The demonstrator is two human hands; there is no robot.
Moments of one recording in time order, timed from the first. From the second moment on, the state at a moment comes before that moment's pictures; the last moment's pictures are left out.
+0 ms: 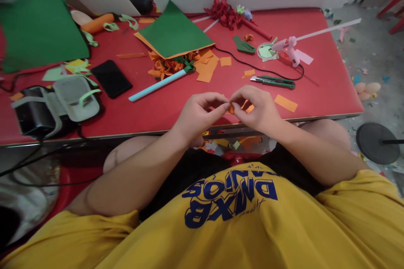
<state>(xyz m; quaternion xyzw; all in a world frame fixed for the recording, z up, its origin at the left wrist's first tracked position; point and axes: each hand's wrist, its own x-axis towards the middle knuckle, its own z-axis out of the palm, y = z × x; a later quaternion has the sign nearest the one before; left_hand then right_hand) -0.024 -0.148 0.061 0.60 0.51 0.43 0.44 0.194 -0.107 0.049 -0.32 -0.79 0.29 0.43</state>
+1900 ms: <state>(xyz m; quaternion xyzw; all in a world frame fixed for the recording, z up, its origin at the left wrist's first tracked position) -0.027 -0.141 0.060 0.54 0.50 0.42 0.52 0.196 -0.108 0.054 -0.29 -0.80 0.25 0.47</state>
